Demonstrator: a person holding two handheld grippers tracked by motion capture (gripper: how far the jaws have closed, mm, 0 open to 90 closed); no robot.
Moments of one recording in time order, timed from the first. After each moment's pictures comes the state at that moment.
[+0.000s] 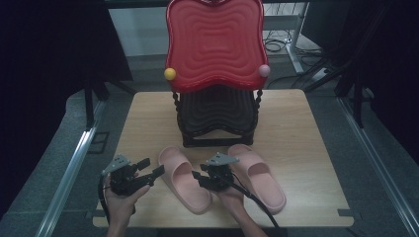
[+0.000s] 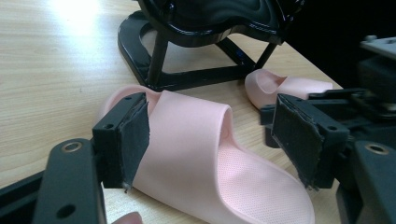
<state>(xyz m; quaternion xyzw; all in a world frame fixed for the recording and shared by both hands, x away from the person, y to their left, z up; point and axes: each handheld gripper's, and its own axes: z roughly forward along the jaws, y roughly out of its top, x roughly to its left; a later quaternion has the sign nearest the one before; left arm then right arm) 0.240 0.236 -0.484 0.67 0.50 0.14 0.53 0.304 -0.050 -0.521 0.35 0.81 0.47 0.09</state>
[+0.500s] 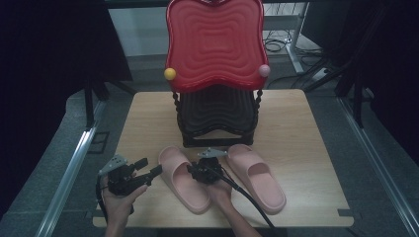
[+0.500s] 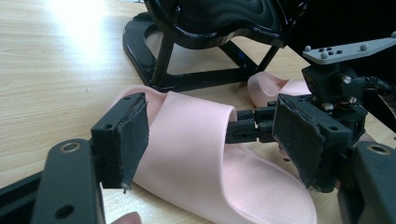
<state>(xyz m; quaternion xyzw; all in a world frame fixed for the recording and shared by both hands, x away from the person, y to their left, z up) 0.239 0.241 -0.484 0.66 0.50 0.14 0.54 0.329 -0.022 -0.543 0.39 0.80 0.45 0.07</state>
